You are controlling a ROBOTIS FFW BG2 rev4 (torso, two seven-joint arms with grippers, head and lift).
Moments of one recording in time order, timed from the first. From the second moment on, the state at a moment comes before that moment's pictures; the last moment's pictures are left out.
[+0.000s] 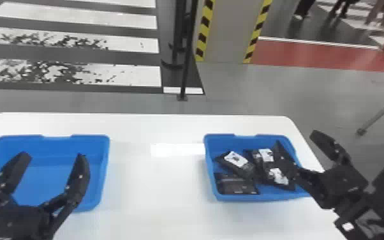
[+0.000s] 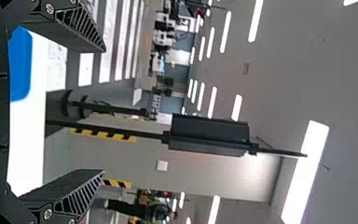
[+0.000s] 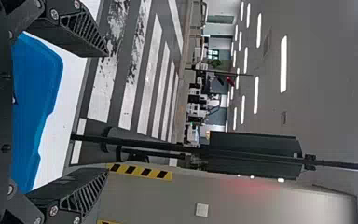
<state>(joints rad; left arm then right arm) 0.60 0.02 -0.02 -2.03 0.15 -0.28 -0.14 0.57 -0.17 -0.33 -2.22 -0.22 0.11 0.39</state>
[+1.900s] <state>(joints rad) 0.71 0.00 0.04 -2.15 0.03 -0.24 0.01 0.69 -0.12 -0.29 -2.30 -0.18 0.10 0.32</state>
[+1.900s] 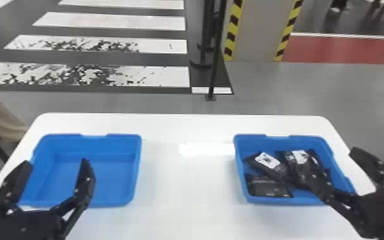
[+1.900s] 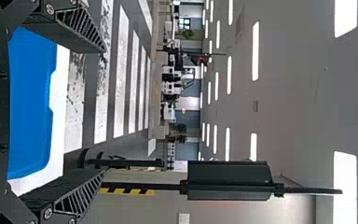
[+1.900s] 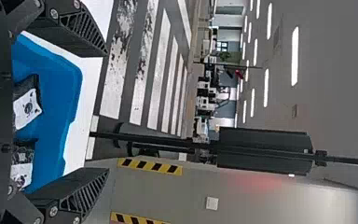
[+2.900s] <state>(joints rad) 0.71 0.00 0.06 -2.15 0.06 -0.26 0.01 0.72 -0.12 -0.29 -2.31 -0.21 0.08 0.28</state>
